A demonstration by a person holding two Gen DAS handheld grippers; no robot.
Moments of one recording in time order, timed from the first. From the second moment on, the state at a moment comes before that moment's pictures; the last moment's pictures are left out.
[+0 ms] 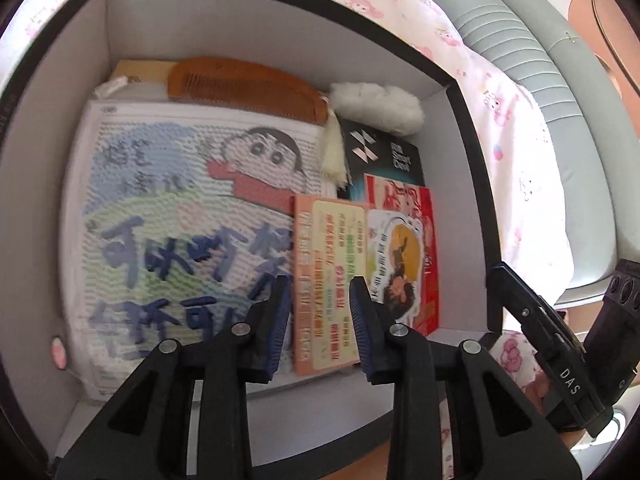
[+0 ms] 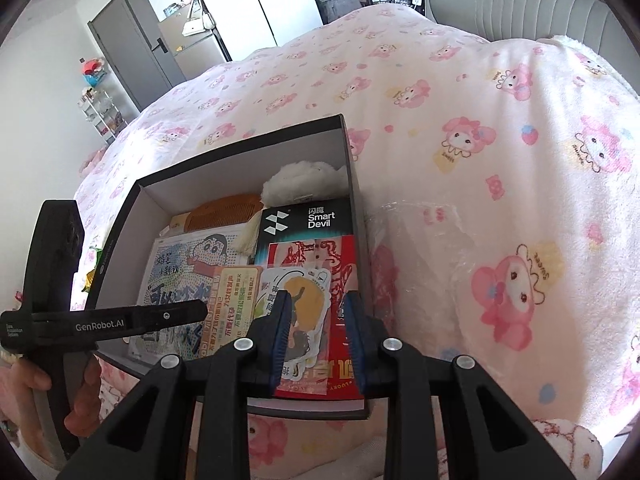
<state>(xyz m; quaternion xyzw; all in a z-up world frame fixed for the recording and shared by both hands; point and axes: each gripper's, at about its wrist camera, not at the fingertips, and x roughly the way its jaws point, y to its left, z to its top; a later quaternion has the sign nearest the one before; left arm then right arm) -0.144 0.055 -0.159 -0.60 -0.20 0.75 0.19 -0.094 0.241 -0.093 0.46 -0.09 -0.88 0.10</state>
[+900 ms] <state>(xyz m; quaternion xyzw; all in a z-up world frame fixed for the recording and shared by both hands) -0.133 0.048 -0.149 -0.59 -0.19 0.76 0.17 -0.094 0.235 -0.097 0.48 -0.08 -0.87 0.09</state>
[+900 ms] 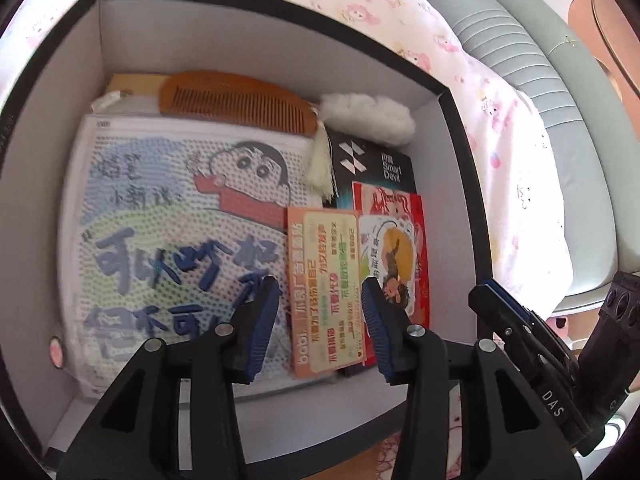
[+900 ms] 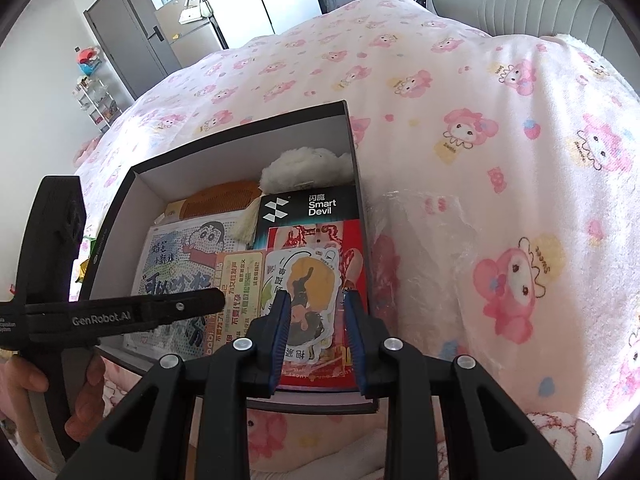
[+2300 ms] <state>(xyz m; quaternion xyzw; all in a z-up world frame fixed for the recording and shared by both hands) -0.025 -0.009 -0.038 -0.47 -0.14 0.84 0.21 -0.018 0.149 -0.015 0.41 -0.04 -0.90 0.15</state>
